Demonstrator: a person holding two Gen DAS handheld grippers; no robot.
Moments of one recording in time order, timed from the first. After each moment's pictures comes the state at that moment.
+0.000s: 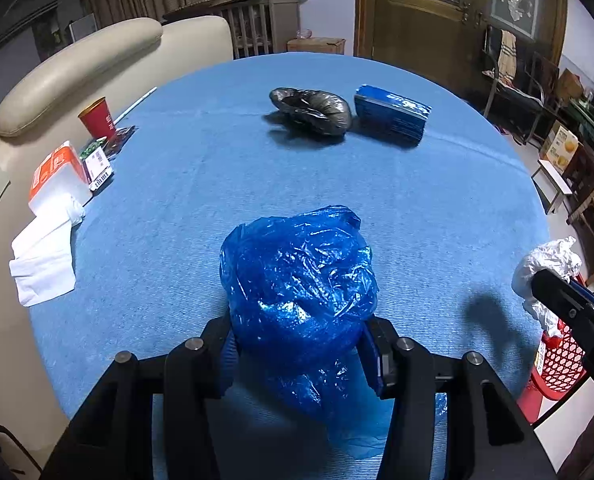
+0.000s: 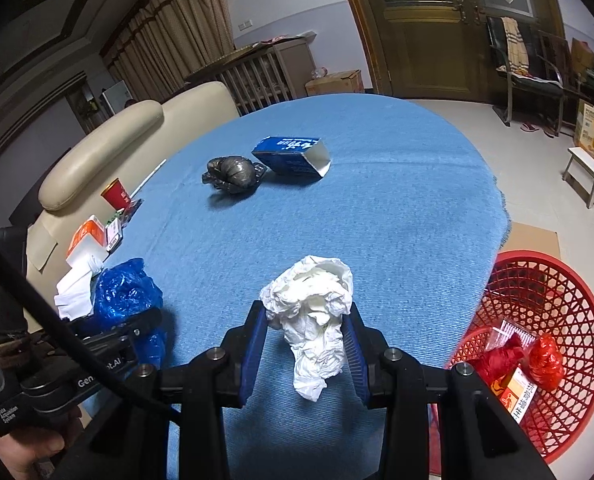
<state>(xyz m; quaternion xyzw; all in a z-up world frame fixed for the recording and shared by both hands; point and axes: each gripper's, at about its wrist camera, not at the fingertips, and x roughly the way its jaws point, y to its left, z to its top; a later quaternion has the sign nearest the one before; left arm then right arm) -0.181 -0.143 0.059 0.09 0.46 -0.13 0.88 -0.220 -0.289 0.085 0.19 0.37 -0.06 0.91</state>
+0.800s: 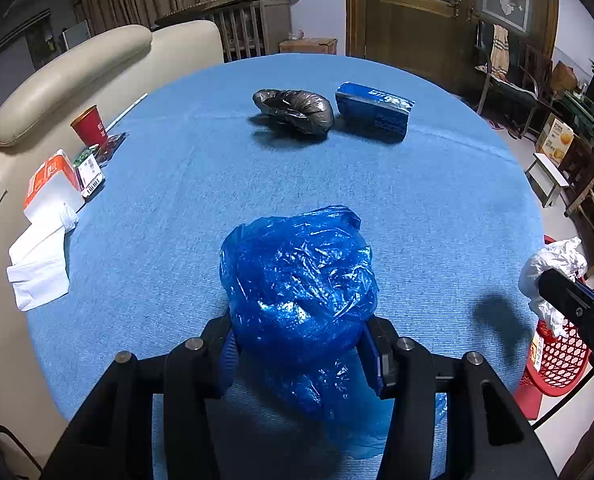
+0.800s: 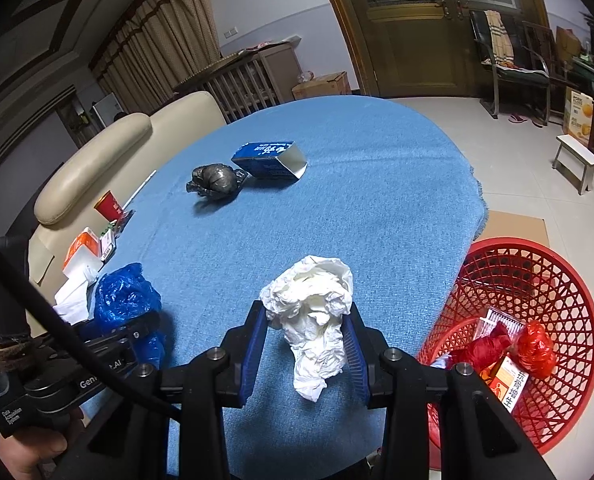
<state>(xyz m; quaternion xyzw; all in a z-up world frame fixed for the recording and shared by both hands) -0.186 -0.149 0.057 0.10 0.45 -0.14 0.88 -0.236 -0.305 0.083 0.21 0.36 -0.08 0.91</state>
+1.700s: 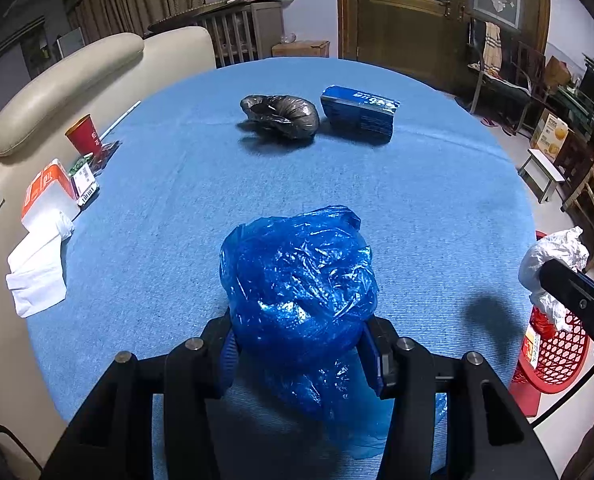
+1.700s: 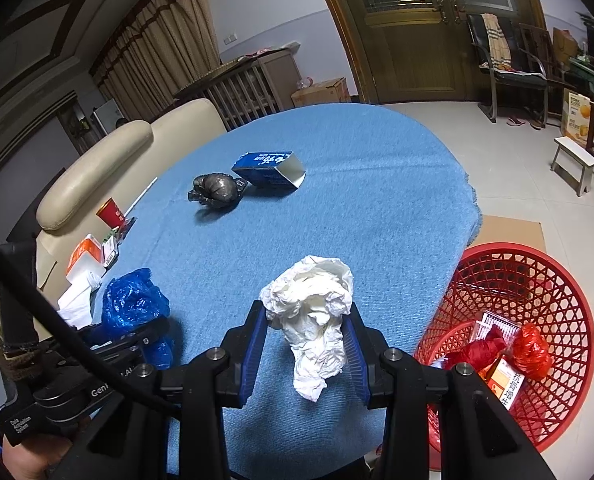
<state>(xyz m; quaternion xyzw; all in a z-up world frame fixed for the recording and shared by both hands) -0.188 -0.152 0.059 0.11 0.45 -0.15 0.88 -0.244 -0.308 0.091 0.21 0.35 -0.08 0.91</state>
